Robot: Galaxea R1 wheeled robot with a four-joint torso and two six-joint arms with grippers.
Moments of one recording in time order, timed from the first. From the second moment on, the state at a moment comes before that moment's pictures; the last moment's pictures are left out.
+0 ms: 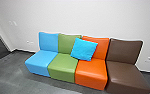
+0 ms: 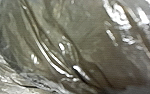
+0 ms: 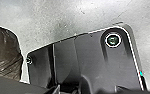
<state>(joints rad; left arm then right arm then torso) 1.22 2.46 -2.02 -0.43 0.22 0.28 -1.40 2.47 -1.94 0.18 0.03 0.07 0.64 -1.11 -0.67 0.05</state>
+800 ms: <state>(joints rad) 1.30 2.66 -2.22 -0.43 0.18 0.30 -1.47 2.61 -2.11 0.12 0.03 0.07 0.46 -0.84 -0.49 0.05</state>
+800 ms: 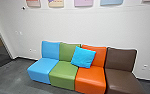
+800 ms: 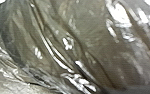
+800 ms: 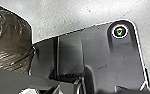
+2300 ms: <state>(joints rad) 1.36 2.93 -2.58 -0.39 0.18 0.34 -1.50 2.85 -2.40 0.05 0.03 0.07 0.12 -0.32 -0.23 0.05</state>
